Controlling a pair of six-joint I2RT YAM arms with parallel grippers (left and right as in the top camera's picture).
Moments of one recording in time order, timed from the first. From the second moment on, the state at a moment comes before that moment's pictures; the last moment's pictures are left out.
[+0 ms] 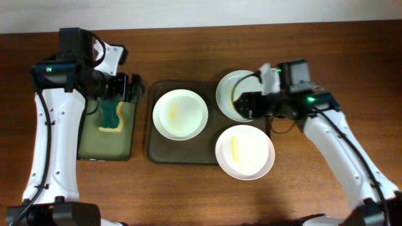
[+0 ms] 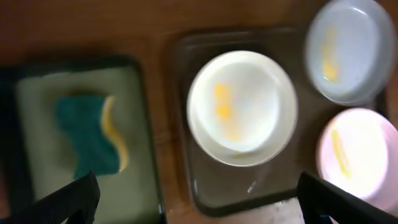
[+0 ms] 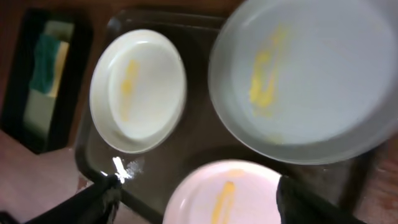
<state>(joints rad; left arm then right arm) 0.03 1.65 1.71 -1.21 0.25 0.11 0.23 1.52 1.21 -0.70 -0.38 0.22</state>
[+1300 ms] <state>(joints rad) 0.12 2.06 1.72 -1.20 -0.09 -0.02 0.54 2.18 1.61 -0.76 -0.11 0.49</state>
